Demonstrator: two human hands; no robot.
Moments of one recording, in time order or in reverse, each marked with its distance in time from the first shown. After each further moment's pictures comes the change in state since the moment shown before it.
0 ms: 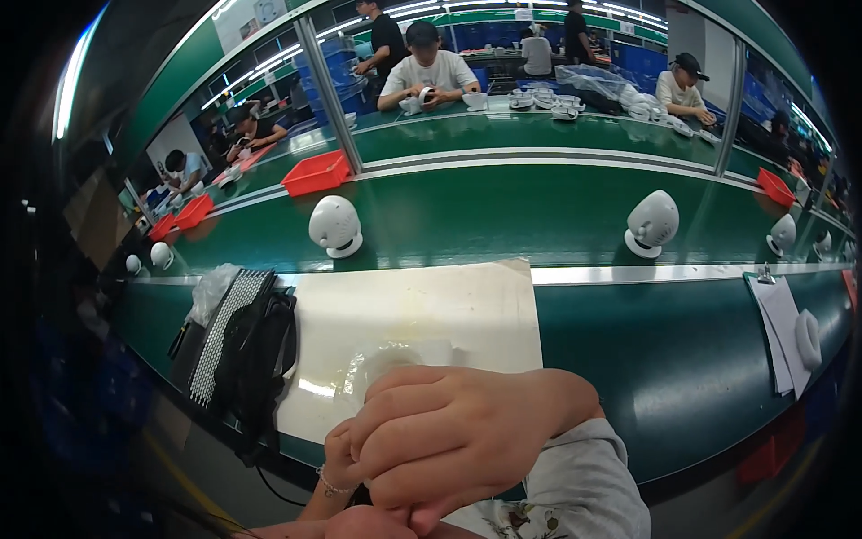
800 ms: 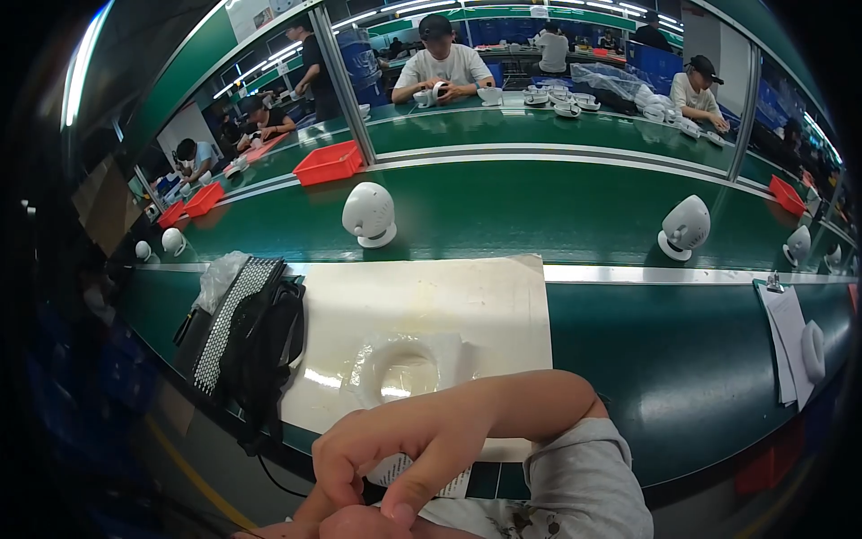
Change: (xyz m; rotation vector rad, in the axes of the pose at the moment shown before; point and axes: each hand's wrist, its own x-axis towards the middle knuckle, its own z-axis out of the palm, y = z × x) left_hand 0.002 -0.010 -0.007 0.049 -0.072 0.120; right_hand -0.003 0.039 0.048 1.310 -0.223 0.143
